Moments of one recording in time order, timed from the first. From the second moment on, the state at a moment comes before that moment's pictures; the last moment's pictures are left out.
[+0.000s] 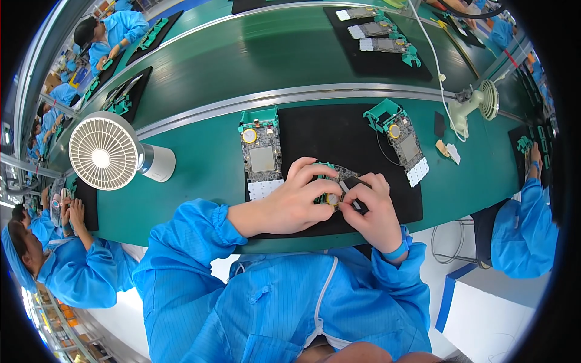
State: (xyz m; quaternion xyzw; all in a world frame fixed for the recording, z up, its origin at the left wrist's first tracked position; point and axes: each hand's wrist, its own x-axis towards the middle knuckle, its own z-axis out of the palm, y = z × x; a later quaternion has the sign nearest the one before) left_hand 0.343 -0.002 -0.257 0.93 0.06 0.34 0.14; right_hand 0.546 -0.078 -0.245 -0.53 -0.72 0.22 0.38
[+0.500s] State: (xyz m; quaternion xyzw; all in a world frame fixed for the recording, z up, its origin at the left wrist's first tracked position) left_hand 0.347 -0.002 -0.257 0.93 0.06 0.33 0.11; right_hand 0.545 -0.109 -0.269 -0.43 -0.79 0.04 0.44
